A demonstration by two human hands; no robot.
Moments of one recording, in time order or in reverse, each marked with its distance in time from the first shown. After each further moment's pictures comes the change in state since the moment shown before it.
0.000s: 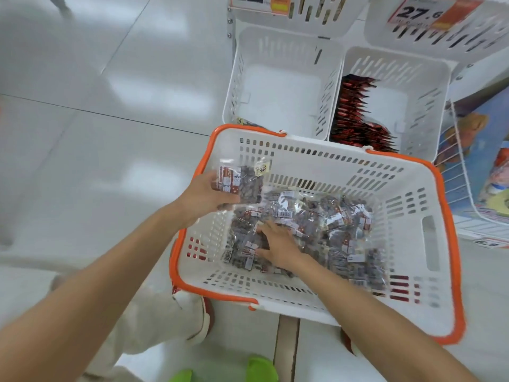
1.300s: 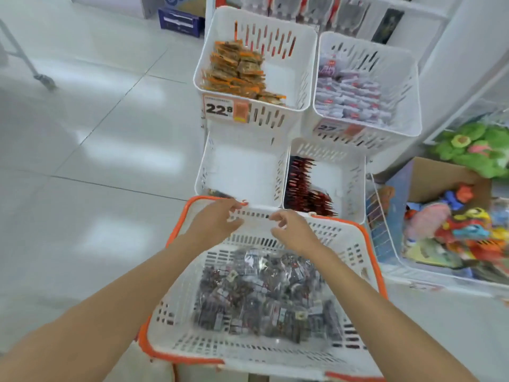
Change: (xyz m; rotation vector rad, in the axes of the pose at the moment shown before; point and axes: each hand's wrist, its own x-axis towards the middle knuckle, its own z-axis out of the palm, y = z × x) left_hand 0.026 0.090 0.040 0.690 0.136 0.468; right_hand -0.073 -0.021 -0.228 0.271 0.440 0.022
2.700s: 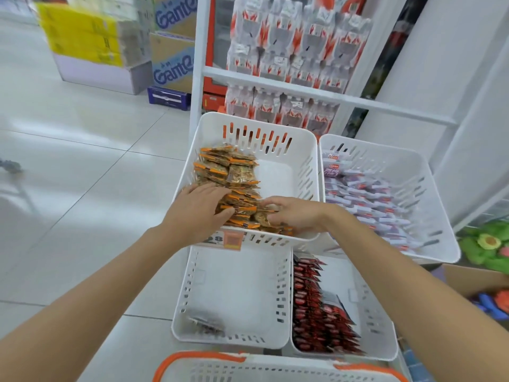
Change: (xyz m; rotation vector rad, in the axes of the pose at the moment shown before) left_hand 0.232 0.039 -0.165 0.488 0.207 0.260; right_hand 0.224 -0.130 -0.188 0.002 -0.277 0.083
